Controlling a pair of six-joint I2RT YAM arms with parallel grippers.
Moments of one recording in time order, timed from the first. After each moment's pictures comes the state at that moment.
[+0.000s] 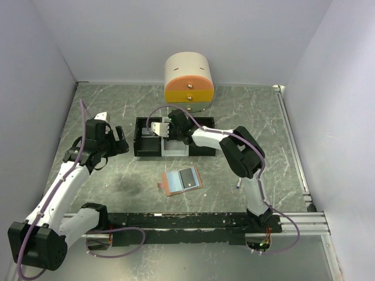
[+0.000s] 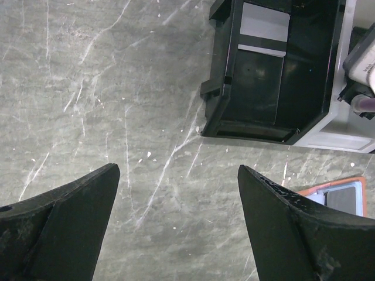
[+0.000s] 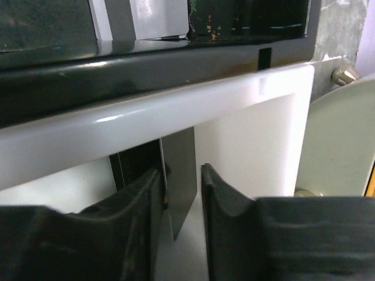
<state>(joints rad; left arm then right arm) -0.19 0.97 0.78 -0.57 -0.07 -0.38 0.73 2.12 1.38 -0.01 0.04 -0.99</state>
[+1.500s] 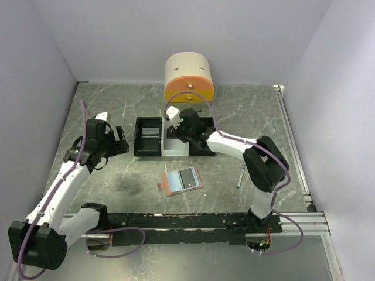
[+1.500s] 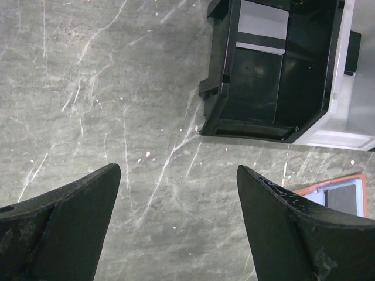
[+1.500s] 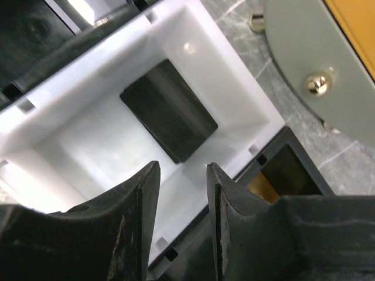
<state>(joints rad) -0.19 0.97 0.78 -0.57 -0.06 -0.37 0.72 1.82 1.18 0.03 0.07 -0.35</state>
